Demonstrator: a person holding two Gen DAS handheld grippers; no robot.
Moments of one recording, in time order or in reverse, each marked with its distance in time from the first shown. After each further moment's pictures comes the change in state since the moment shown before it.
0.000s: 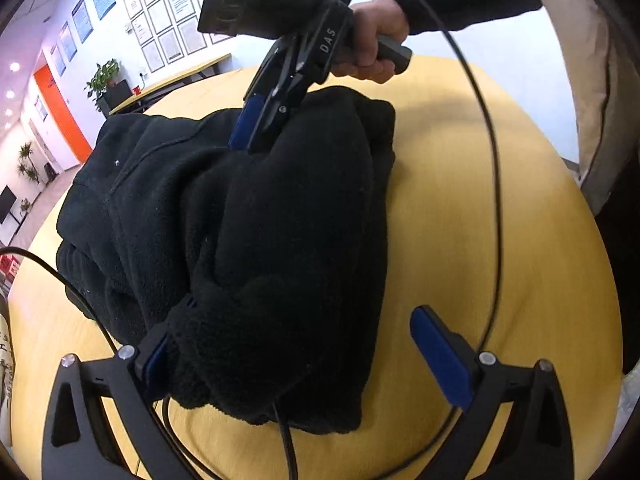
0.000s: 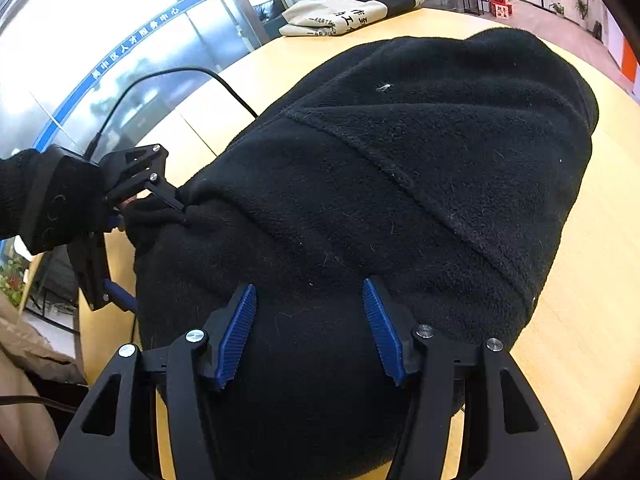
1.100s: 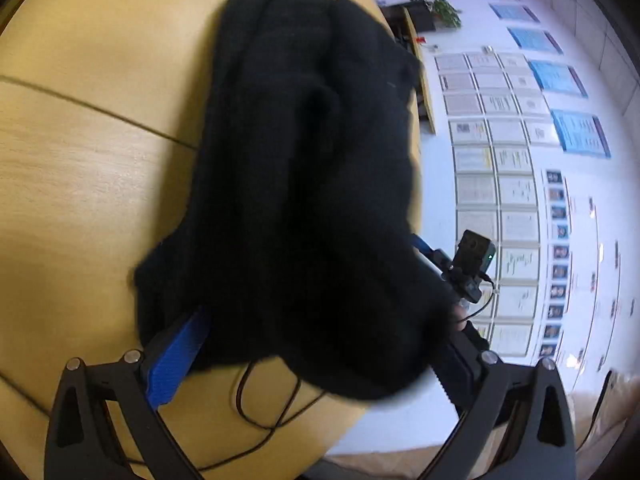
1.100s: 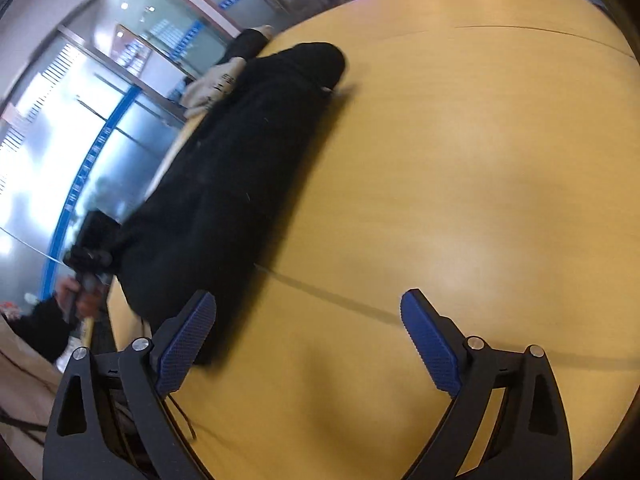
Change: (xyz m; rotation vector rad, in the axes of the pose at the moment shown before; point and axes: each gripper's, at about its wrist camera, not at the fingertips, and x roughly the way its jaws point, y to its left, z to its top) left arm -0.005 0.070 -0.059 -1.604 -0.070 -0.427; right arm -0.148 -0.129 -0.114 0.477 -0.170 0.066
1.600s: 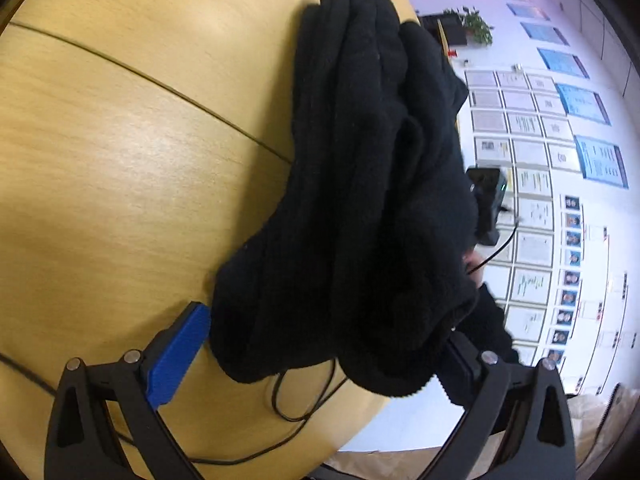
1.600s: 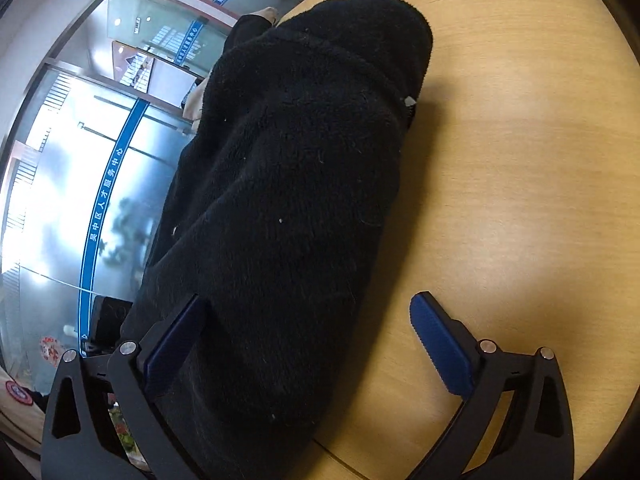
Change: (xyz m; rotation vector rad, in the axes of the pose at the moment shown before) left arm -0.004 0.025 0.000 -0.068 0.015 0.080; right arm 0.138 0.022 0.094 0.111 0.093 0.129
